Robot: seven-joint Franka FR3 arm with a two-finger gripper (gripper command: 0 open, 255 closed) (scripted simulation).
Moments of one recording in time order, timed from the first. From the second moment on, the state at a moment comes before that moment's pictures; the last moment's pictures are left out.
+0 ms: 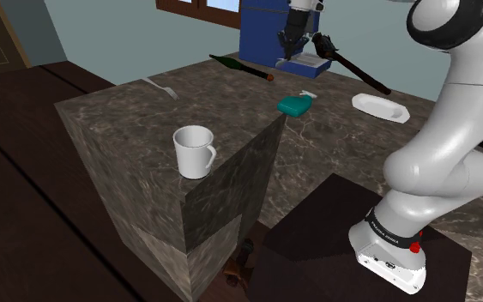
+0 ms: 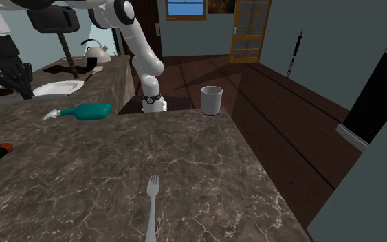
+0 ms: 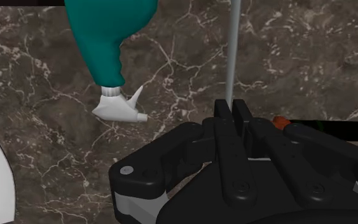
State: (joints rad) arm -0.69 0.34 0.46 -1.32 -0.10 1.60 1.11
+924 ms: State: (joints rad) arm -0.73 0.46 0.43 -1.26 -0.14 1.65 1.03
